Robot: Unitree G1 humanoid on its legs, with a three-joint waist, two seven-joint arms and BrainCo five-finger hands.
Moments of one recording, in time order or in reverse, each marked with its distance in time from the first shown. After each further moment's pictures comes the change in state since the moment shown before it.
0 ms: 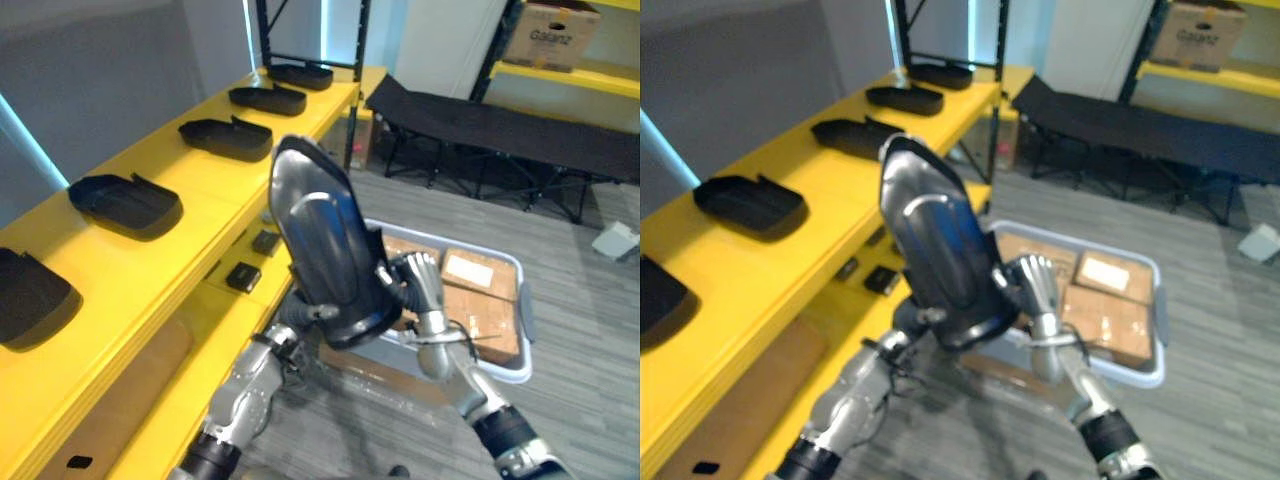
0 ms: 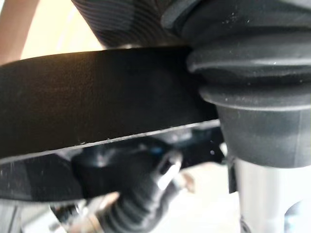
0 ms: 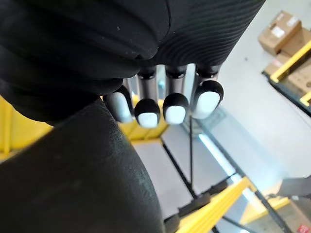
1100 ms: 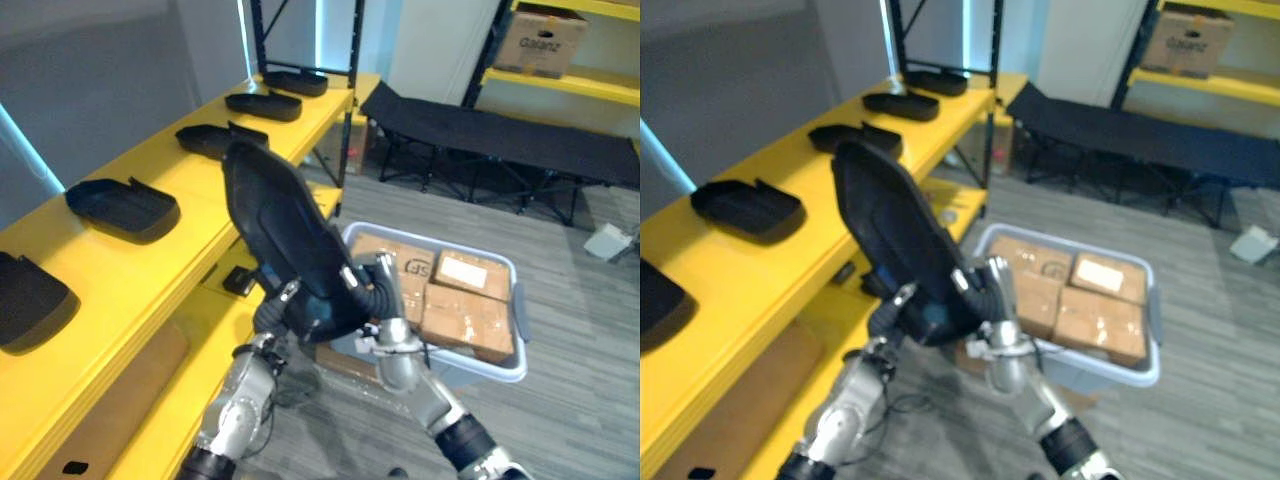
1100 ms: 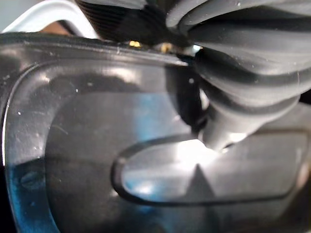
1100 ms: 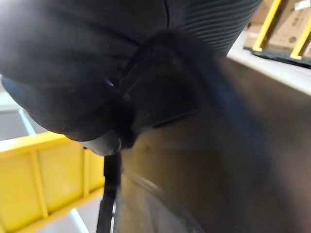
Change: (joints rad) left arm 0.079 -0.010 0.043 0.005 -0.340 -0.055 0.226; right arm 0.041 0.188 0.120 -0.064 0.176 -0.097 -0.011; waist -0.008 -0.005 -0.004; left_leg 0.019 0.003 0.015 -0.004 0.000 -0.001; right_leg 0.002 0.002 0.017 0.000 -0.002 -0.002
